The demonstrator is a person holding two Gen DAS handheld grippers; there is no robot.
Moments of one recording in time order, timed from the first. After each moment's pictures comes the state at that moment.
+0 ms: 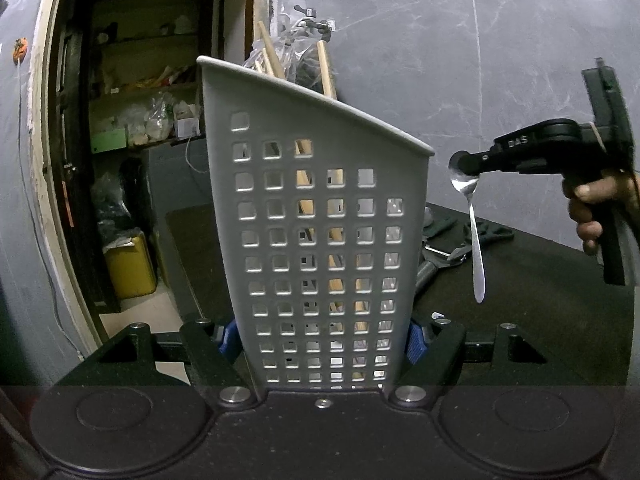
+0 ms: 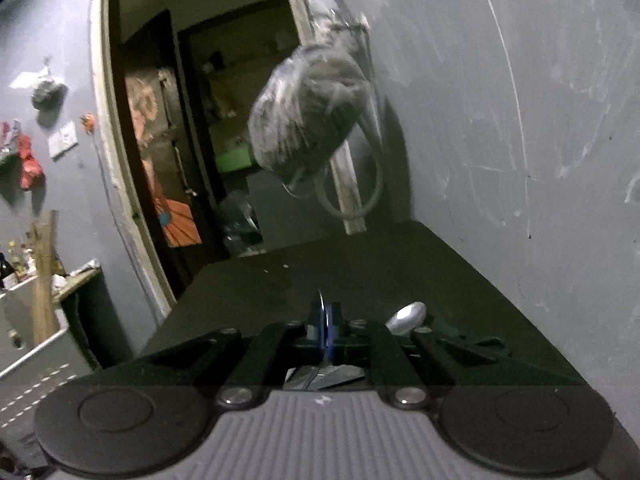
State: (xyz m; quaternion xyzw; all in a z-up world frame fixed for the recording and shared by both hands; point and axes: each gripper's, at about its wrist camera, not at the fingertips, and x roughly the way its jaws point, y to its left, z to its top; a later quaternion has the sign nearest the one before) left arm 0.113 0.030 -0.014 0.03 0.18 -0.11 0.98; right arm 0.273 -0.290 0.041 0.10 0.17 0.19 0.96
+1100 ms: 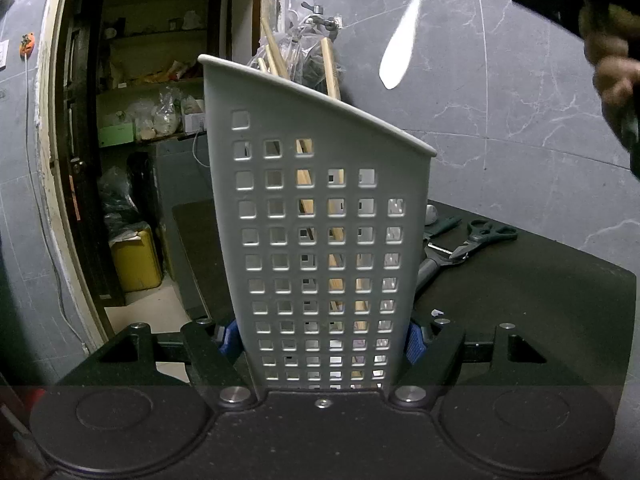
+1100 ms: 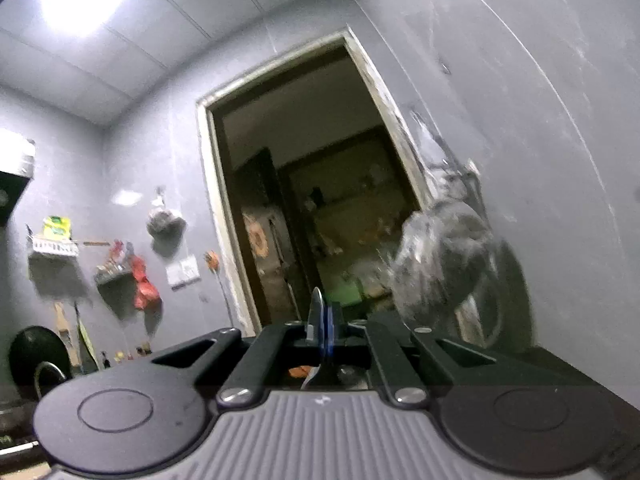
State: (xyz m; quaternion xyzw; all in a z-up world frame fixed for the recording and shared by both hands) left arm 0.110 0.024 -0.010 0.03 0.18 -0.10 0.98; right arm 0.193 -0.245 0.144 0.18 -0.05 0.31 0.93
